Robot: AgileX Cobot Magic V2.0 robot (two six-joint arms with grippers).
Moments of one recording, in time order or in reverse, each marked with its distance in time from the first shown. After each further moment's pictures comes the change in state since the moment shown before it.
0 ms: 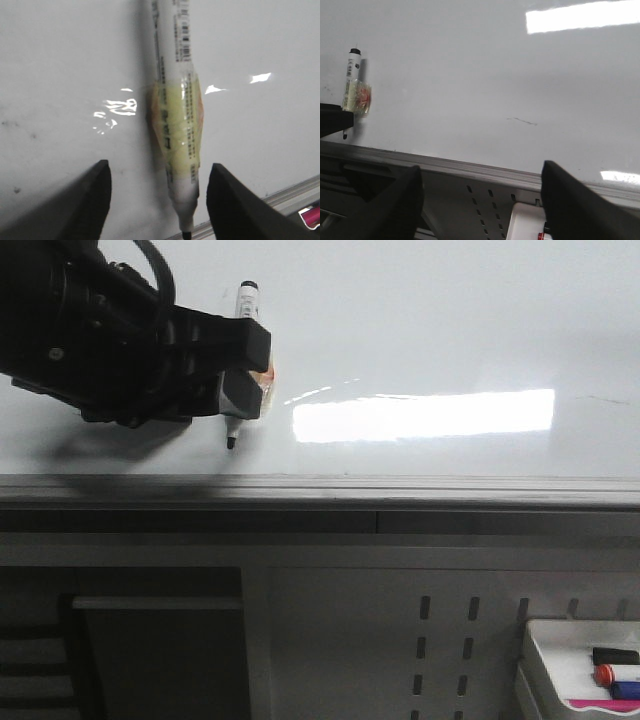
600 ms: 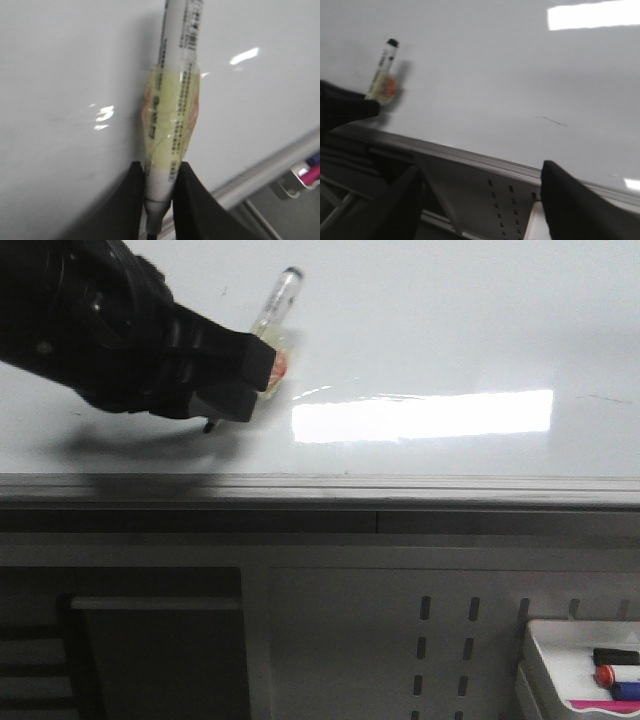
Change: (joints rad) left arm -0.025 -0.053 -0.018 0.255 0.116 0.000; right arm 0.042 0.002 -0.039 0.140 0.058 -0.165
